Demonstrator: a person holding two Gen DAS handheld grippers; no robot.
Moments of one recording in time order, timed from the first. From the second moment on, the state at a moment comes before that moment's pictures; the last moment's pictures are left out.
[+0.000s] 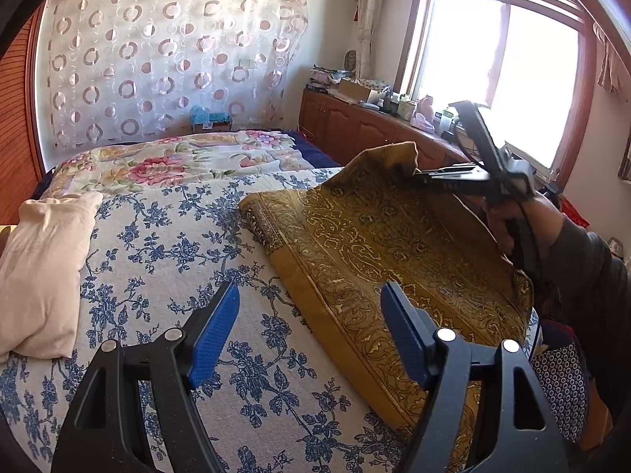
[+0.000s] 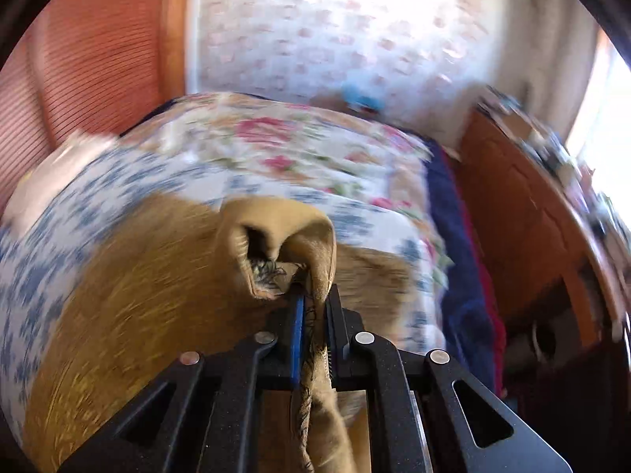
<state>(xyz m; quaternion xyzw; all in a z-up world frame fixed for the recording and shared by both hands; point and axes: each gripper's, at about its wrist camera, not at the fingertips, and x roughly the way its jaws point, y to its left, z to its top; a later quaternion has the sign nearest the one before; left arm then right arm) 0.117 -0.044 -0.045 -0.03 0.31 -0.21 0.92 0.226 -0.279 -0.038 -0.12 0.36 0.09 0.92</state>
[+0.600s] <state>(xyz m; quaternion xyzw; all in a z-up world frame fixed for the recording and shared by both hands) 0.122 -0.065 -0.061 -0.02 0.34 -0.23 0.91 0.131 -0.315 -0.054 -0.06 0.34 0.11 0.93</state>
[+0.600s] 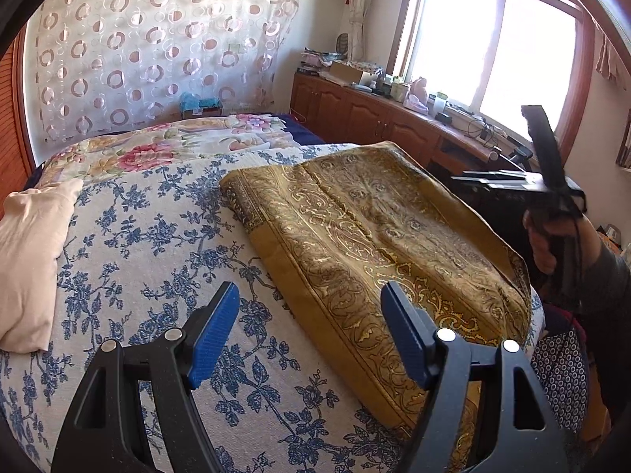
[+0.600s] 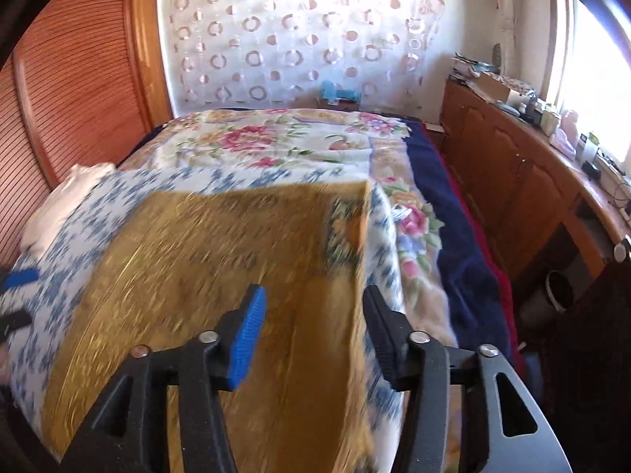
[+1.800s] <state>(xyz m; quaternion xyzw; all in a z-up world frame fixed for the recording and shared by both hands) 0.073 -0.095 -0.094 0.01 0.41 -0.29 0.86 0.051 -0.347 -0.095 -0.02 0.36 0.07 0.93</state>
